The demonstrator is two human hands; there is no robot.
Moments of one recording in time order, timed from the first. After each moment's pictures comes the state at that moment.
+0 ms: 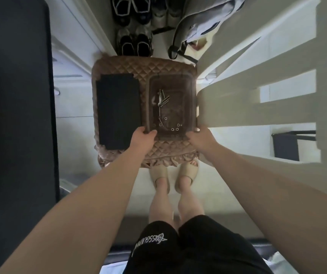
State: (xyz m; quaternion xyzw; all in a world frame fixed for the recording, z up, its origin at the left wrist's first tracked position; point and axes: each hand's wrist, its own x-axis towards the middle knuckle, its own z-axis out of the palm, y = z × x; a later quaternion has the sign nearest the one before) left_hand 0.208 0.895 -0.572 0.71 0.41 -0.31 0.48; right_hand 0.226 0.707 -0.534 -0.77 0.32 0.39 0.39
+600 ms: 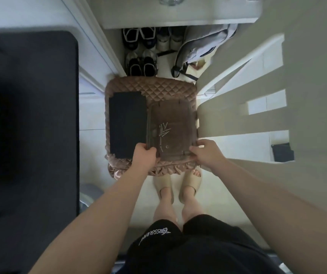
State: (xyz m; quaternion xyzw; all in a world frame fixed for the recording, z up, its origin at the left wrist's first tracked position) left_hand 0.182 0.900 -0.510 0.66 0.44 -0.28 0.54; right_hand 0.207 0.704 -0.474 -0.78 0.27 0.37 0.42
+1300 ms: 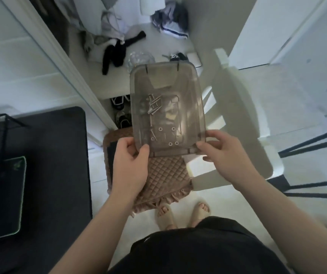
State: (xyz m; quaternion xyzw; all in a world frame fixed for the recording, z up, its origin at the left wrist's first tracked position) left_hand 0.182 0.904 -0.270 0.75 0.17 -0.05 0.64; right_hand 0.169 0.685 -0.233 -0.79 0.18 0.11 0.58
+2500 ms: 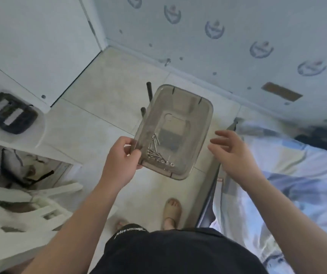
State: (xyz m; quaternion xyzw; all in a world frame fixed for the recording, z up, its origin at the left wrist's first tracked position) left_hand 0.072 0.334 -0.296 0.77 -0.17 -0.39 0.48; right_hand -0.159 0.176 -0.268 -0.64 0.54 -0.14 0.52
